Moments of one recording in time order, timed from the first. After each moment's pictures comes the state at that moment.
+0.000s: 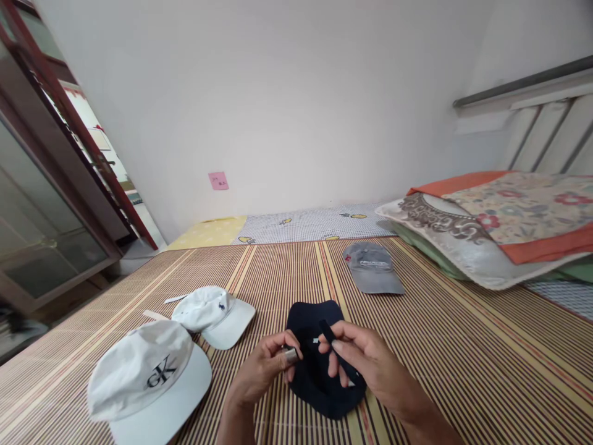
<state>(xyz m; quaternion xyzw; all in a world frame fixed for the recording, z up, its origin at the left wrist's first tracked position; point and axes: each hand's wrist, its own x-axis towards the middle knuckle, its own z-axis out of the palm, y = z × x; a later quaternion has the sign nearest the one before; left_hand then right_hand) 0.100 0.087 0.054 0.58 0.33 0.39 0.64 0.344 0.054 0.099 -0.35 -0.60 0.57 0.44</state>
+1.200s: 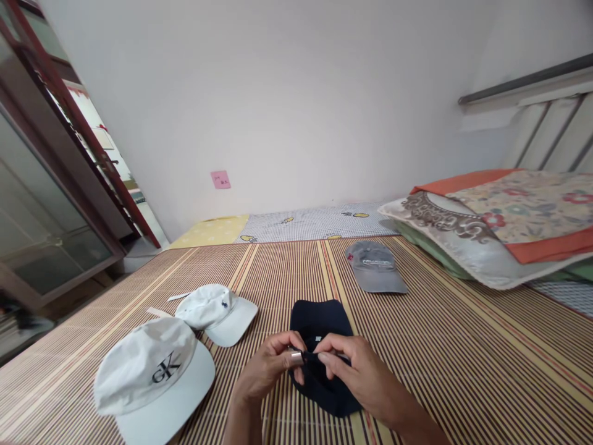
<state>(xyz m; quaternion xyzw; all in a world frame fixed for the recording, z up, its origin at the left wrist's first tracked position) 0.103 0.089 0.047 0.55 0.29 0.40 0.67 0.327 0.049 0.098 -0.44 -0.70 0.43 0.36</state>
